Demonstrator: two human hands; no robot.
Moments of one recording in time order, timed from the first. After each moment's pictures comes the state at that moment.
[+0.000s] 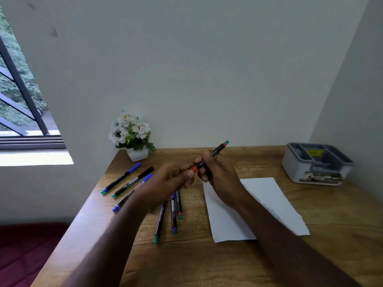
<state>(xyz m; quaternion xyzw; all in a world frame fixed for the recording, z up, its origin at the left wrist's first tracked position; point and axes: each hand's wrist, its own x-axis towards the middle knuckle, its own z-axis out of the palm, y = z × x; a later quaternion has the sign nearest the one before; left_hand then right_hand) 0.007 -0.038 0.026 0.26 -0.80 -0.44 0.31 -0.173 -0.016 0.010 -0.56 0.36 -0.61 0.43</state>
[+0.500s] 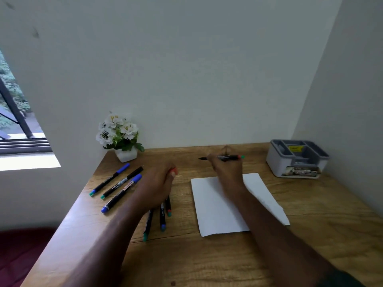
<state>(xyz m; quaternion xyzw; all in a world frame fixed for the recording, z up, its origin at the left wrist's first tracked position) -0.001 -0.042 0.008 0.42 -0.84 -0.18 0.29 -0.214 -0.025 0.001 -0.42 0.54 -0.68 0.24</state>
